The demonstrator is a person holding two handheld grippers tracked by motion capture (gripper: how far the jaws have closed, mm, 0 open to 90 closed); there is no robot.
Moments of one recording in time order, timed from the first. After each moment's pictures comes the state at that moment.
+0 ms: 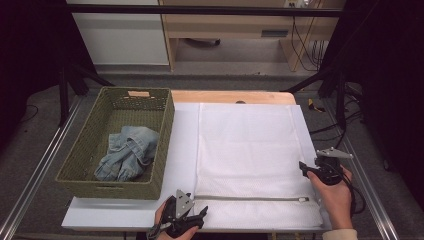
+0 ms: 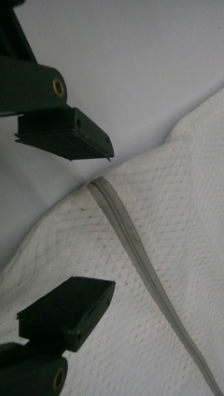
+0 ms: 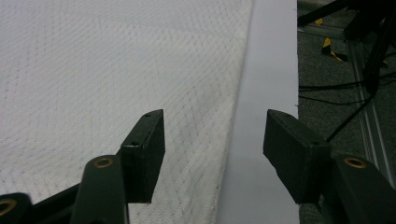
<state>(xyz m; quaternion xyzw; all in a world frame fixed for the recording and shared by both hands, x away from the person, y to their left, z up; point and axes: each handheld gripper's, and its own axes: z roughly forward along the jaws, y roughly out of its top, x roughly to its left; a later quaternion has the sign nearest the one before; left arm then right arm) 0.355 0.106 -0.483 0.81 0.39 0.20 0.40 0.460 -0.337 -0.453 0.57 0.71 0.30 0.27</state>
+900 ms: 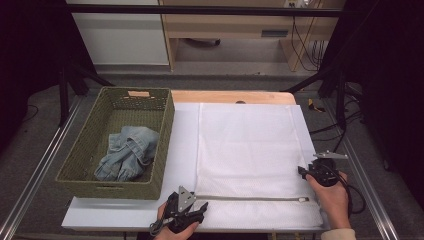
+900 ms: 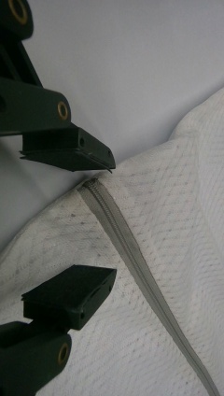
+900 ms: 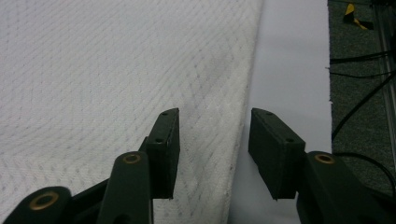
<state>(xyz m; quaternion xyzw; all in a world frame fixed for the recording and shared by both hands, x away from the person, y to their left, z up) 0.366 0.102 -0.488 0.81 0.39 0.18 0.39 0.464 -0.337 -0.473 0.60 0.72 0.28 0.21</state>
